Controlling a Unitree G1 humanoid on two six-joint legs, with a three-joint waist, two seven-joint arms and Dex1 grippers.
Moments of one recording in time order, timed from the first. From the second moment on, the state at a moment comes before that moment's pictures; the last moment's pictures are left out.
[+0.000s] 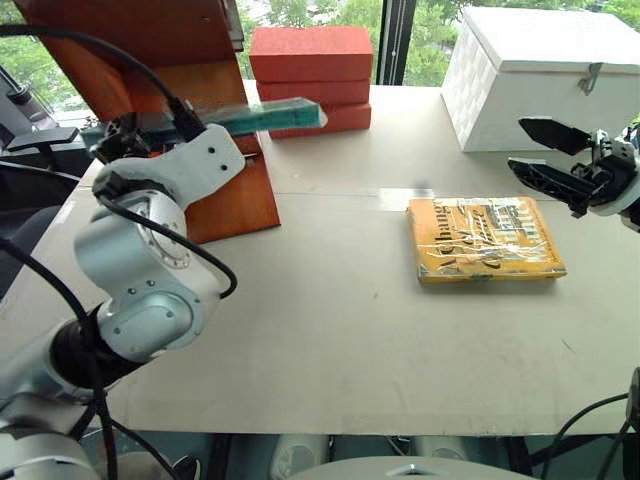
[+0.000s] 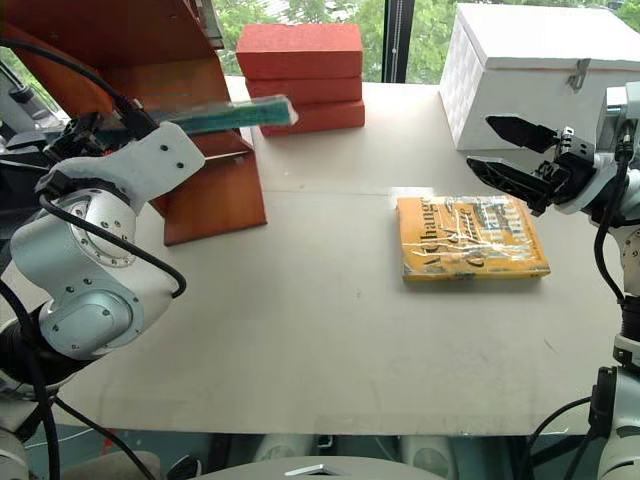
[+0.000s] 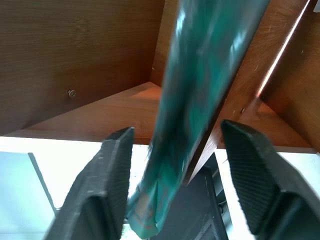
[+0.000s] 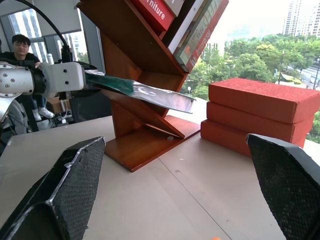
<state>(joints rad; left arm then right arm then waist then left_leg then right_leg) -0.70 1.03 -0.59 -0.65 1.23 1.43 -0.95 -0.59 -0.76 -0.32 0.06 0.83 0.52 1.17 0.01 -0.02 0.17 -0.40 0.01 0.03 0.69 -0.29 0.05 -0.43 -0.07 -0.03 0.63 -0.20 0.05</state>
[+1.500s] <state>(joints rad) 0.18 0.14 0.27 -0.68 0.17 0.64 -1.01 0.39 -0.58 -0.37 -0.09 0.39 0.02 1.02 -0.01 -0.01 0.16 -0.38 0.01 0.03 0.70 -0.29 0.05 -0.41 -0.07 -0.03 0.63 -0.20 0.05</state>
